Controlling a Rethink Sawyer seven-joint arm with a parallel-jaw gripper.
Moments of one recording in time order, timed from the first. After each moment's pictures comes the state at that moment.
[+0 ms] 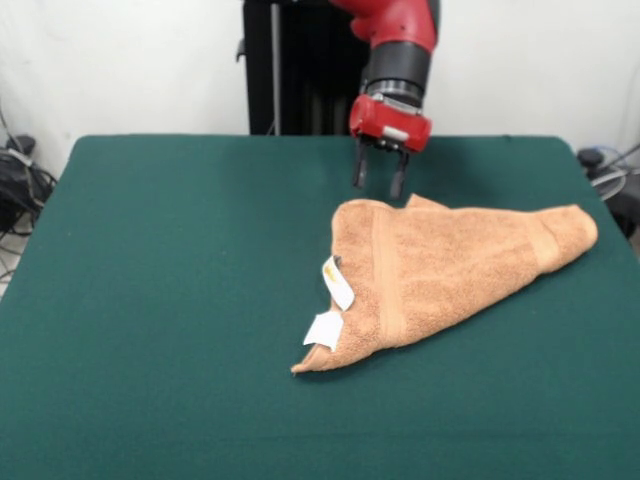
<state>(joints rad) 0.29 0.01 -0.44 2.14 0.09 -1.36 1.85</state>
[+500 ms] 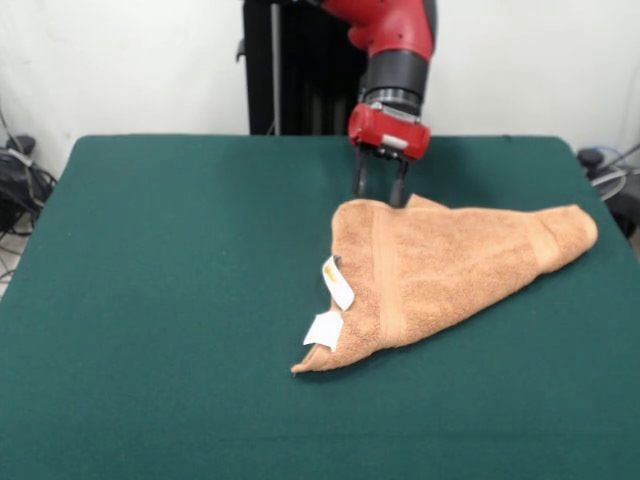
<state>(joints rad) 0.28 0.02 -0.44 2.11 0.08 -1.36 1.85</state>
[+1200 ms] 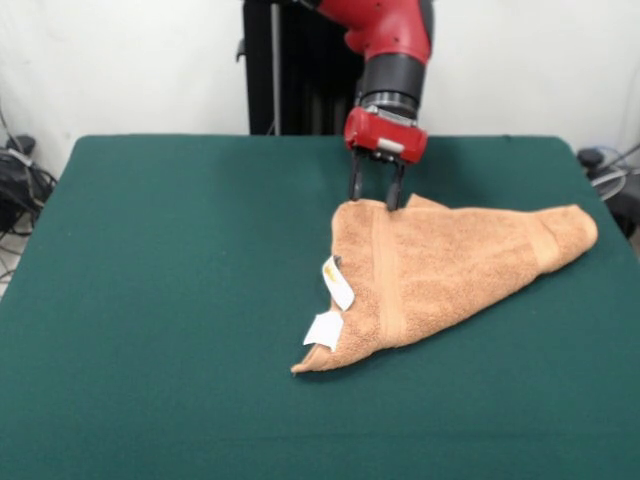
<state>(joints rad) 0.26 0.02 -0.44 2.10 0.07 -1.36 1.85</state>
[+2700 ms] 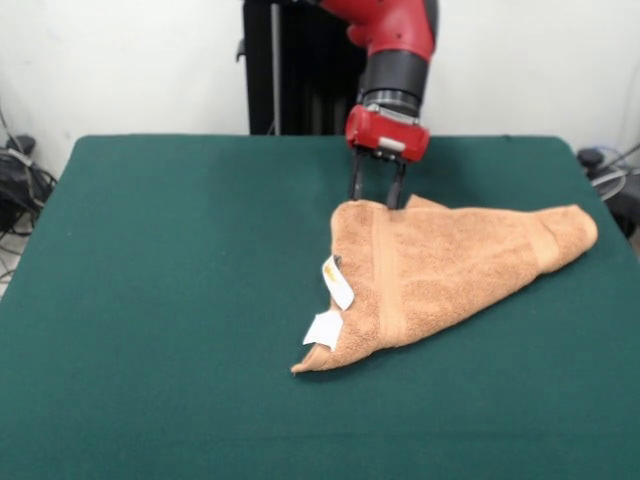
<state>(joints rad) 0.26 -0.03 -0.44 2.10 0.04 -1.27 1.85</state>
